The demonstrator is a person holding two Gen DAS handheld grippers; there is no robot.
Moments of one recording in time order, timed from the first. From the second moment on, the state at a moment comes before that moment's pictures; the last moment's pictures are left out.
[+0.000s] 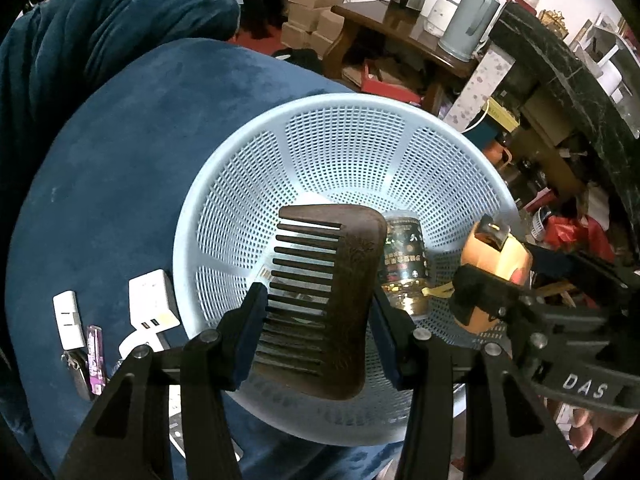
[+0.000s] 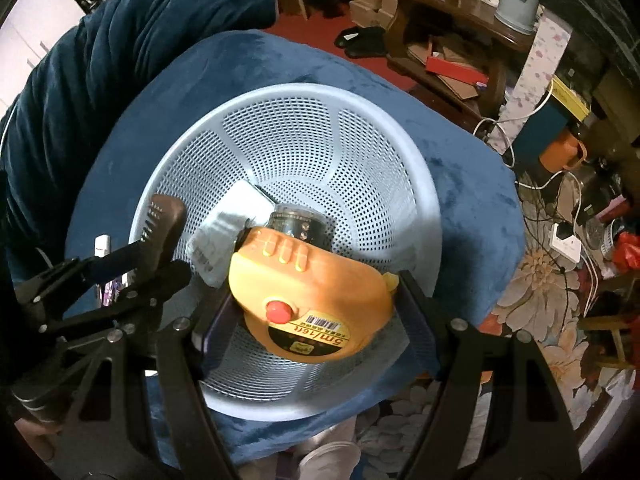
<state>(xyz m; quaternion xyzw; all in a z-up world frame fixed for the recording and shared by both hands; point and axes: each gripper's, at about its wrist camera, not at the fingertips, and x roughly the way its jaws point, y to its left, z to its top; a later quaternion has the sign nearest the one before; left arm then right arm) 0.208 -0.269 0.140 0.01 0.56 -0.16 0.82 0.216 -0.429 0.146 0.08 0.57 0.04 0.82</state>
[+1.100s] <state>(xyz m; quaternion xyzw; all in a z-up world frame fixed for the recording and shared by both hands) 0.213 -0.256 0.128 -0.01 0.58 -0.13 0.81 0.218 -0.425 0.140 0.07 0.59 0.05 0.81</state>
